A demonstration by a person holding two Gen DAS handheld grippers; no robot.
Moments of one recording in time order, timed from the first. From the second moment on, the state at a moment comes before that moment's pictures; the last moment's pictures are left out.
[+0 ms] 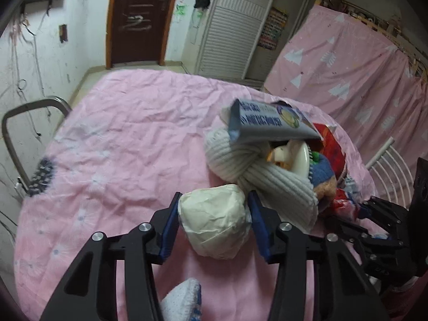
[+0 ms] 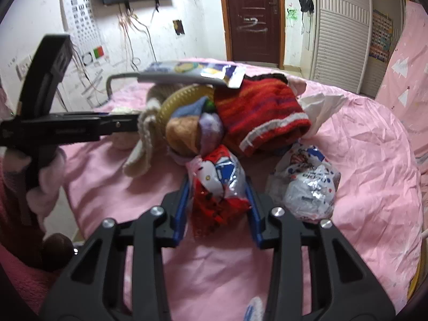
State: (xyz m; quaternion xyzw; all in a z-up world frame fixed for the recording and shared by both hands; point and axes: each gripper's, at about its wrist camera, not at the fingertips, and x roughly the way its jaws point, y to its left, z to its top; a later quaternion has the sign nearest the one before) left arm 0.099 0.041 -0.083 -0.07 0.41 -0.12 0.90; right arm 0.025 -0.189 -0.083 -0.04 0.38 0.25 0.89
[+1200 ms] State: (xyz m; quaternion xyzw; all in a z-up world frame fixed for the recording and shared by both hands) left arm 0.075 -0.247 0.011 0.05 0.35 -0.34 0.87; right arm -0.026 -0.468 -0.049 0.10 0.30 0.00 0.95
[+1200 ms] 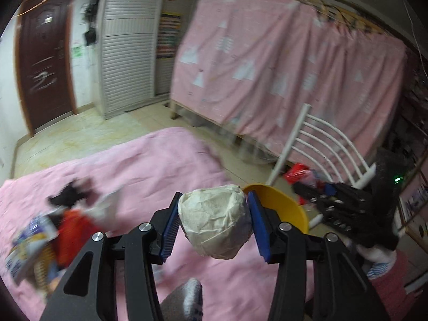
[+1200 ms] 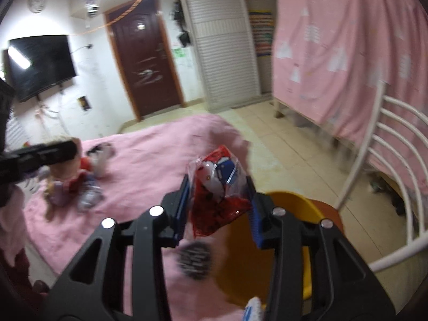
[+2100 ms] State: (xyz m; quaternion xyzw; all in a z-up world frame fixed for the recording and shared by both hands) left arm 0.082 -0.397 -0.031 0.07 0.41 -0.39 0.82; right arm -0.032 -0.565 -0.089 0.19 0.30 -0.09 0.93
